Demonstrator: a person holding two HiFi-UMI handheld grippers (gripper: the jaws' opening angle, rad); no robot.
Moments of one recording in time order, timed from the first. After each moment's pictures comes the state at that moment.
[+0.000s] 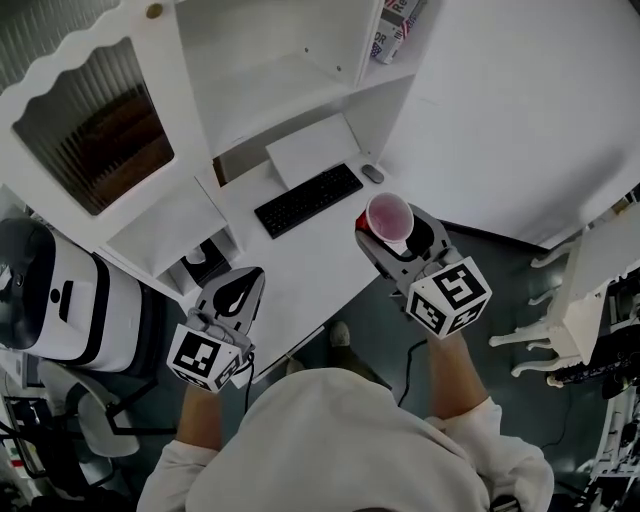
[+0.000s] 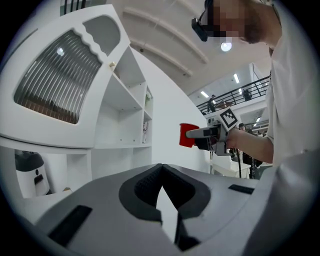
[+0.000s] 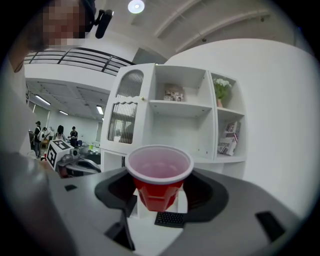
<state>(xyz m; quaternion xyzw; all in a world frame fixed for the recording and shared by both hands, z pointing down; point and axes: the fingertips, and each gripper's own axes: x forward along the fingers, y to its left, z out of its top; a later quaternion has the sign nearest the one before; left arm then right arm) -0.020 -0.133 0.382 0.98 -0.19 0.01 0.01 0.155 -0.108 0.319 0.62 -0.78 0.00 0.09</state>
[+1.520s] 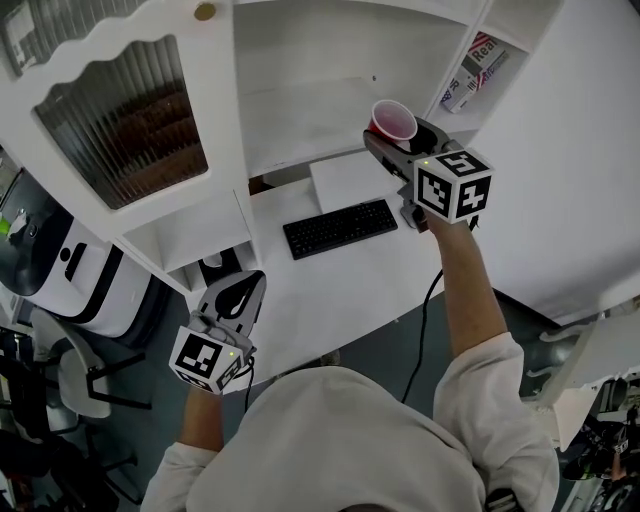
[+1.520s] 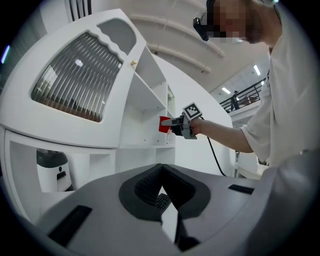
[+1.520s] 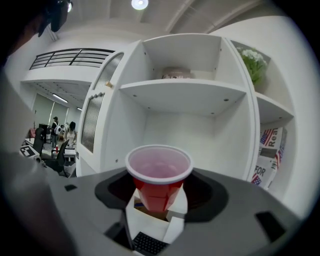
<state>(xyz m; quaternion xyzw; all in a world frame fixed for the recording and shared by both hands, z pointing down) -0.020 -0.204 0.389 0.95 -0.32 0.00 0.03 0.198 -0.358 0.253 0.53 -0.84 -0.02 0.13</state>
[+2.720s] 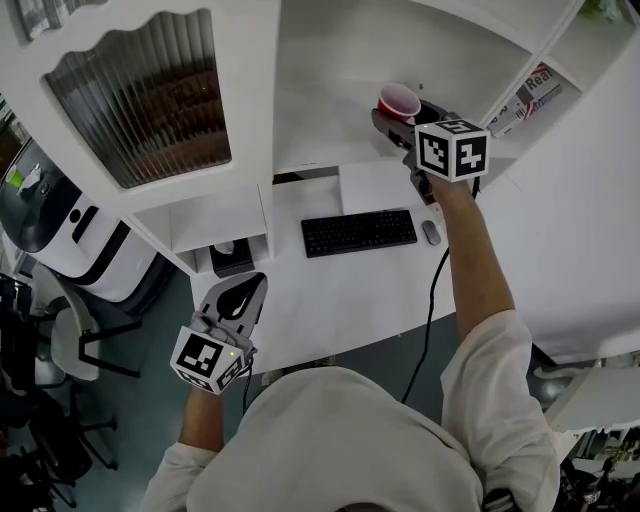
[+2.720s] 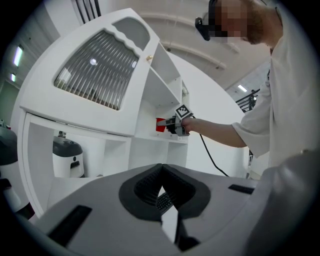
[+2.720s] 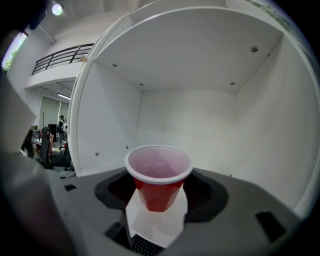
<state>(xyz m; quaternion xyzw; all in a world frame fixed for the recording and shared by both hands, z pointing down) -0.039 -0.220 0.415 0.92 -0.39 0.00 0.07 0.174 -0.471 0.288 0.48 -0.86 0.01 0.18</state>
